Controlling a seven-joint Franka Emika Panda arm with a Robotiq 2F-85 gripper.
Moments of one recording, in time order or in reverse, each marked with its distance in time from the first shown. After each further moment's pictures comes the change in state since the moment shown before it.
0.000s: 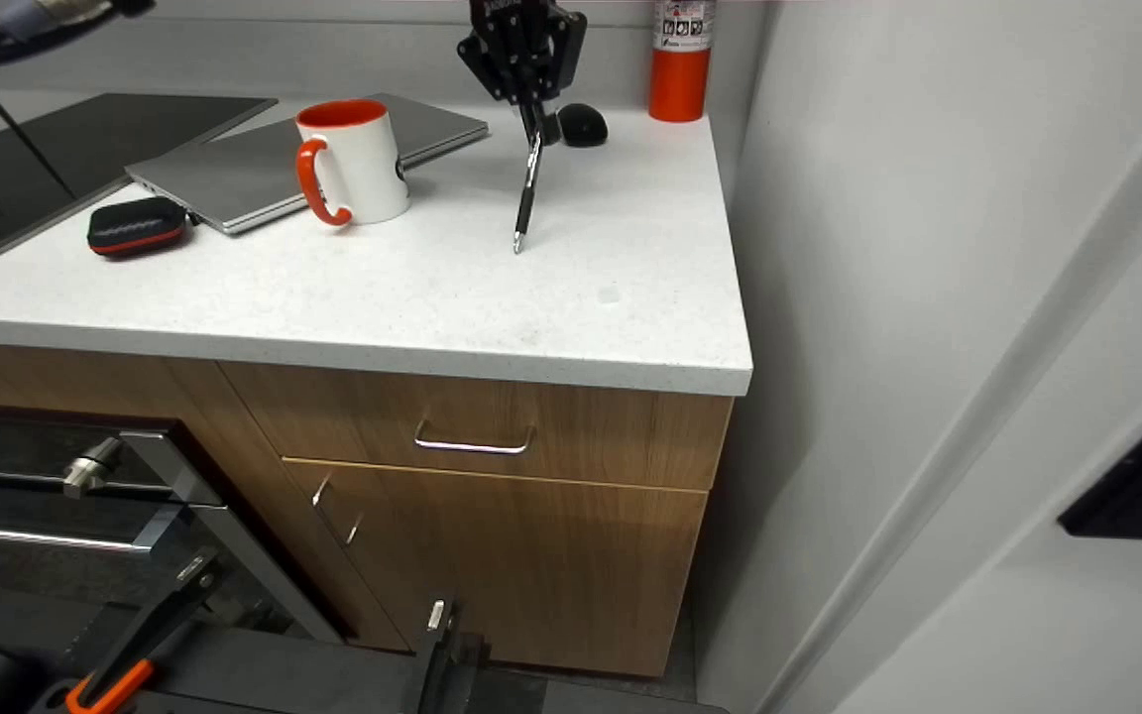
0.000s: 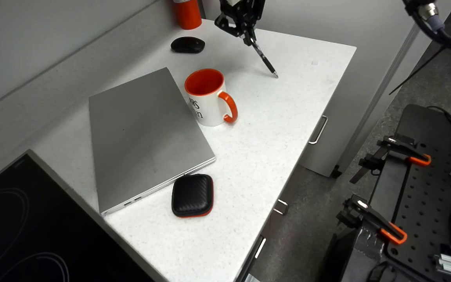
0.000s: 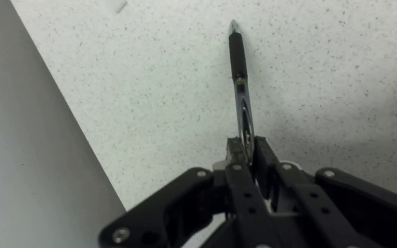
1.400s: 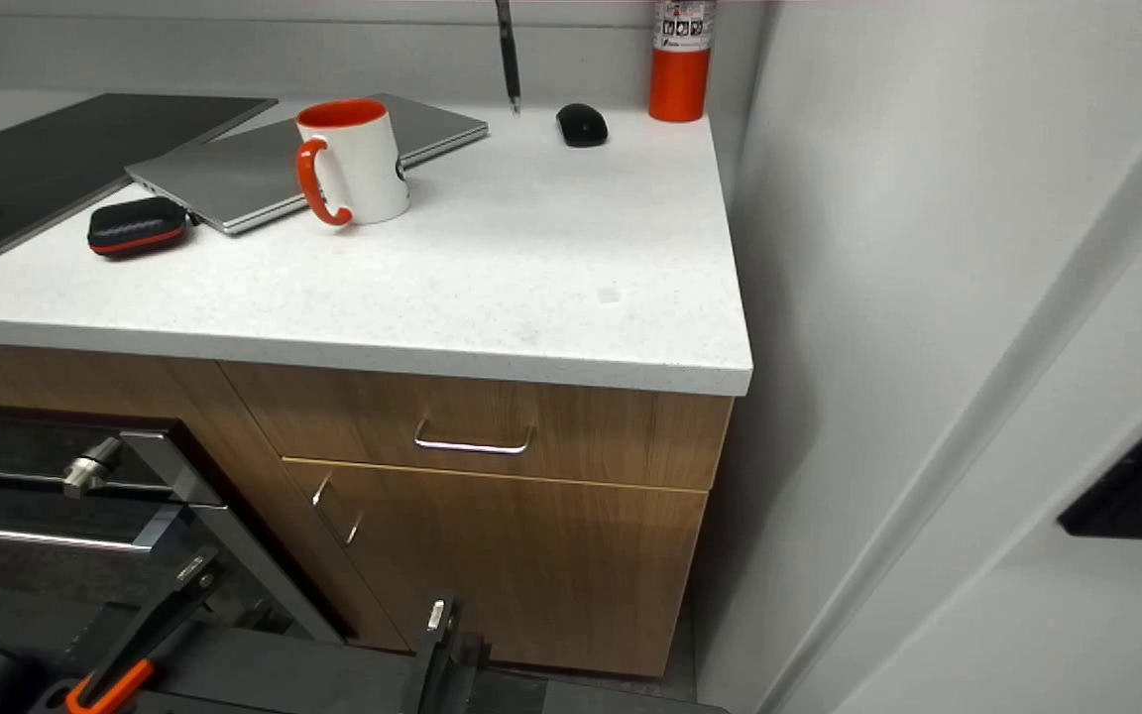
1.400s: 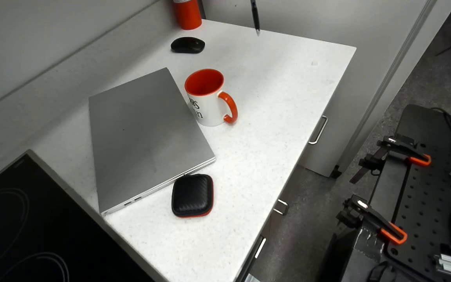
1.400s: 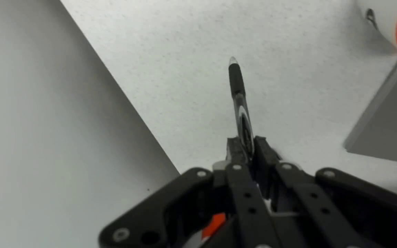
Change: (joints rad) arm -0.033 -0.441 0.036 -0.320 -0.029 0.256 -0.013
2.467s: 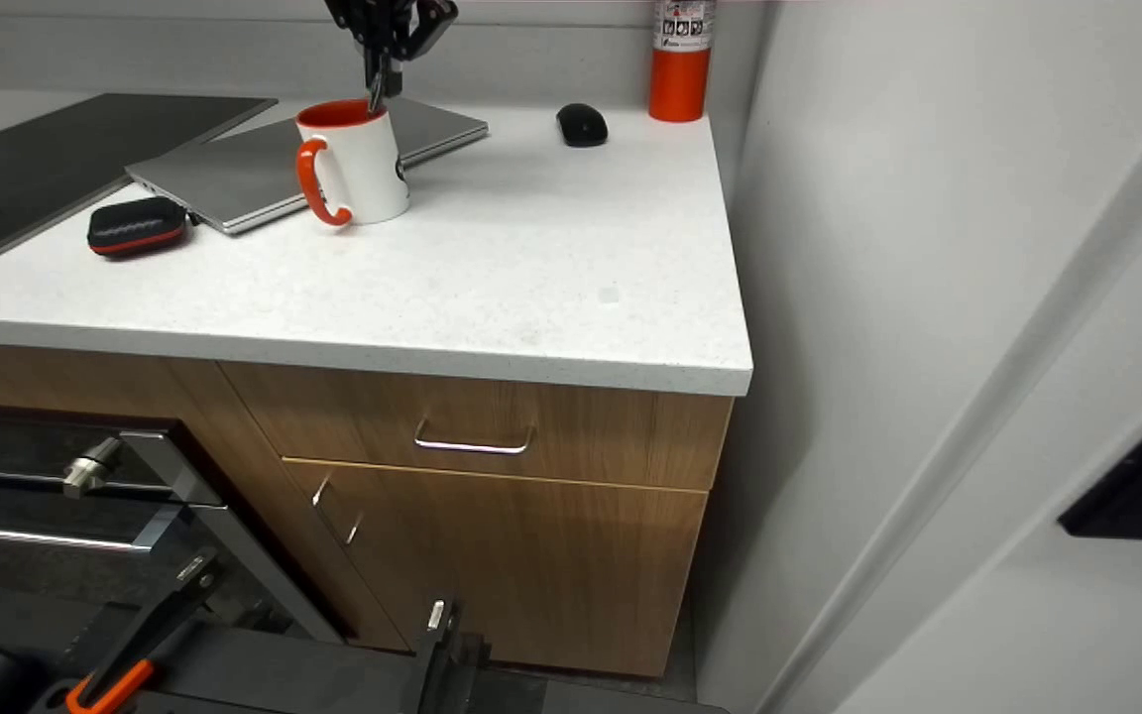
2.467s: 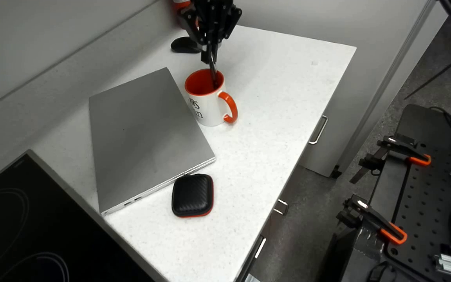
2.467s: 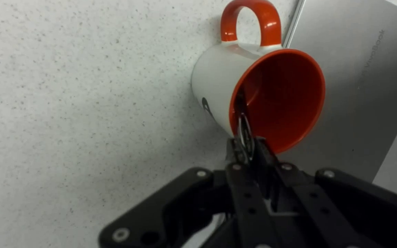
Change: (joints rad) arm 0.077 0.258 -0.010 0.130 0.696 -0.087 -0.492
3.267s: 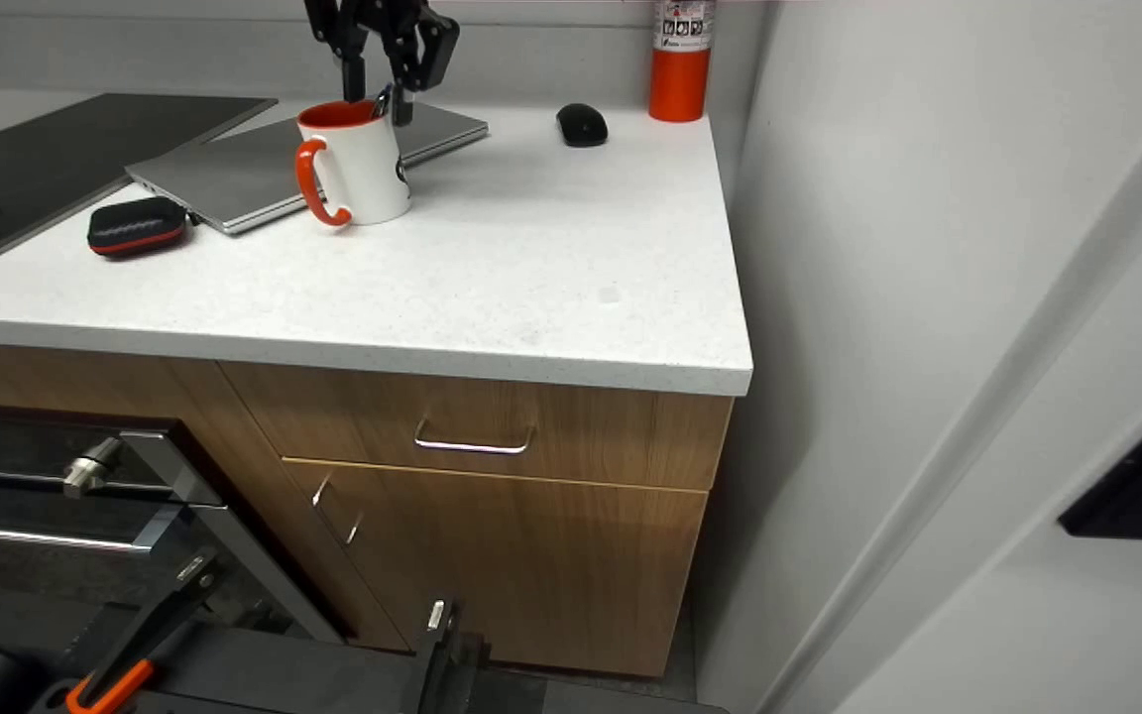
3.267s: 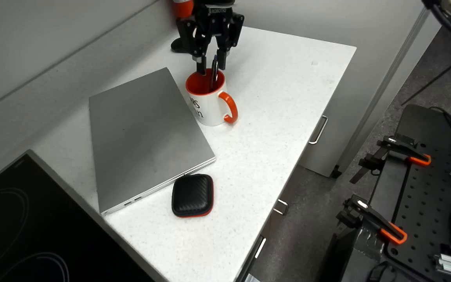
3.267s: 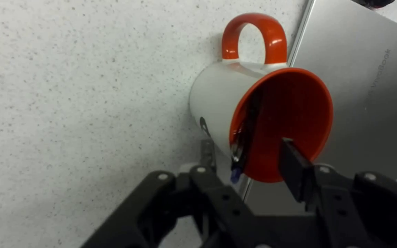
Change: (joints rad) arm 0.002 0.050 0.003 0.026 0.000 -0.050 -0.003
